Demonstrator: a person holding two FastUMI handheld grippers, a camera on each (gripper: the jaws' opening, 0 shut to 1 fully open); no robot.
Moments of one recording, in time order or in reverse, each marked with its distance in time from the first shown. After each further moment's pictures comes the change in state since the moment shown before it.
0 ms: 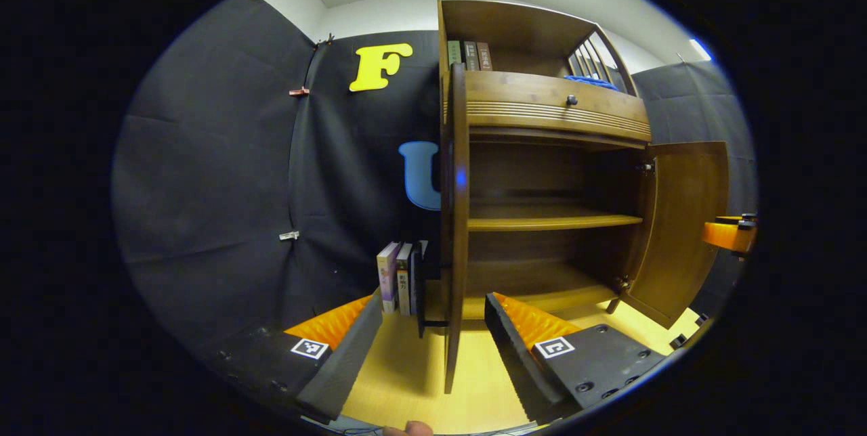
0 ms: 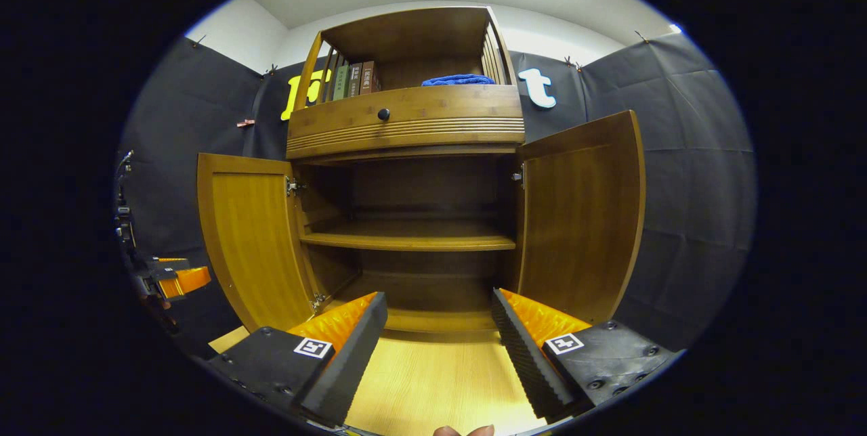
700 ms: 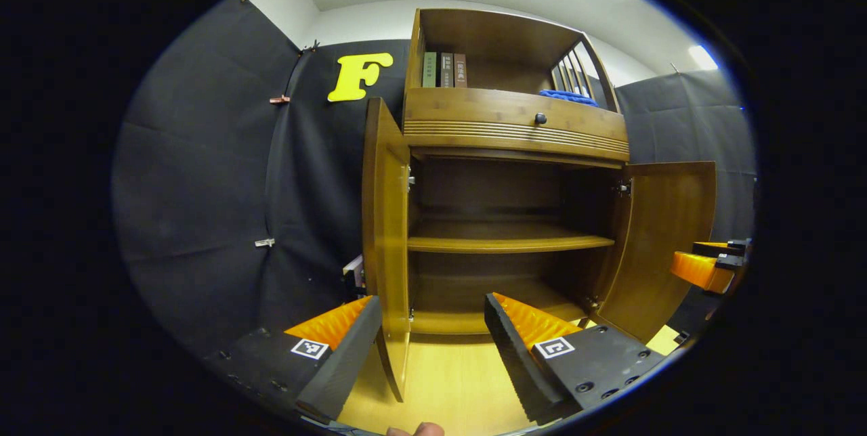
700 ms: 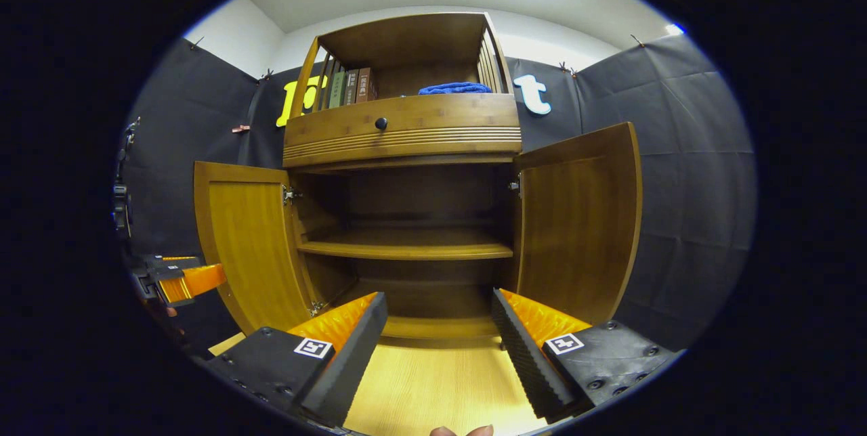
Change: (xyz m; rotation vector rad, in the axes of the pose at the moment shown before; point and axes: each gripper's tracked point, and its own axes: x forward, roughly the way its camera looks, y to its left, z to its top) left arm 0.009 -0.065 0.030 -0.020 -0.031 -0.053; right arm 0.001 0.005 0.013 0.002 -0.035 -0.024
